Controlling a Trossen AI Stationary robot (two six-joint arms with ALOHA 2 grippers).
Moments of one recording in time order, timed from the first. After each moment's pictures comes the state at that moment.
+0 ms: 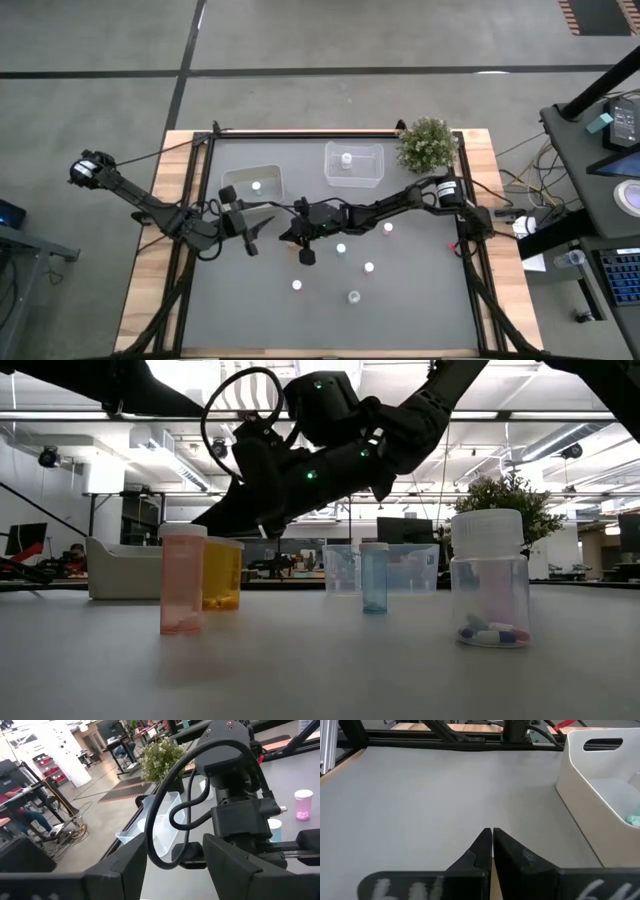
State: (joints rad) left arm -0.50 0.88 0.48 0.12 -0.98 0.12; right arm 0.03 2.20 1.33 0.51 -0.12 -0.03
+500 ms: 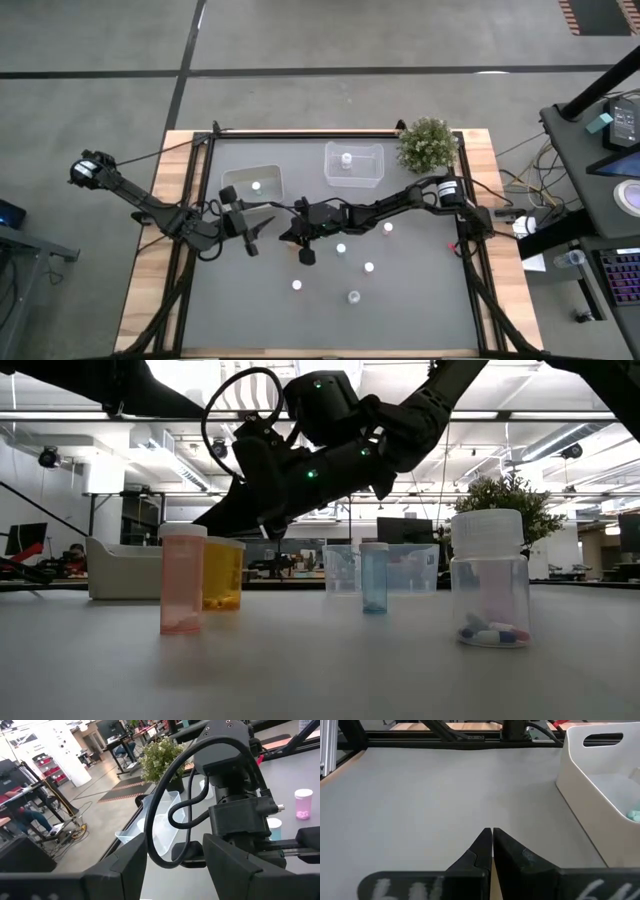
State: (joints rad) left arm -0.50 0.88 0.48 0.12 -0.98 0.12; right arm 0.03 2.20 1.33 0.48 -0.13 -0.01
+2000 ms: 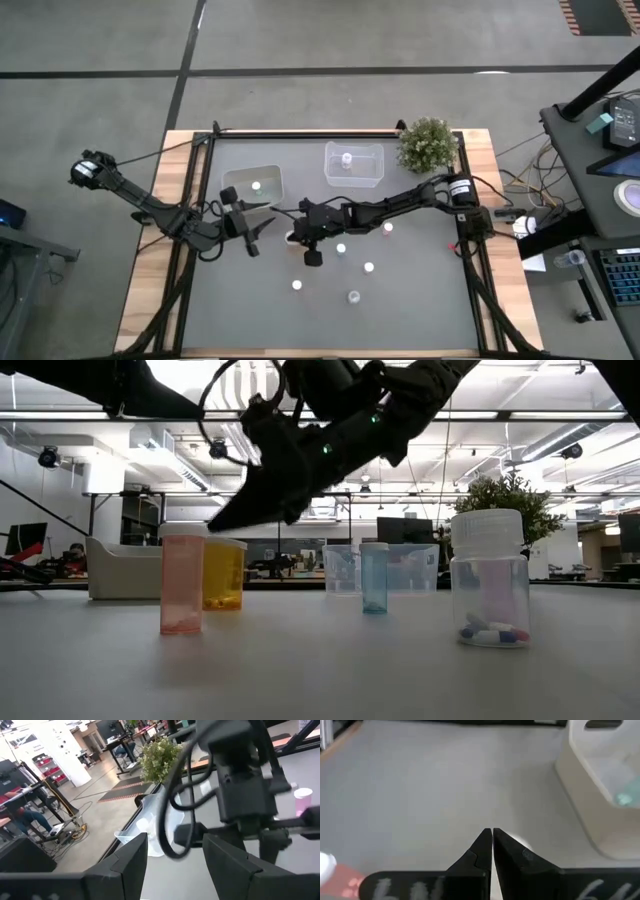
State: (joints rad) left arm -0.50 0.89 0.48 0.13 -0.98 0.12; right arm 0.05 2.10 1.35 0.22 -0.08 -0.05
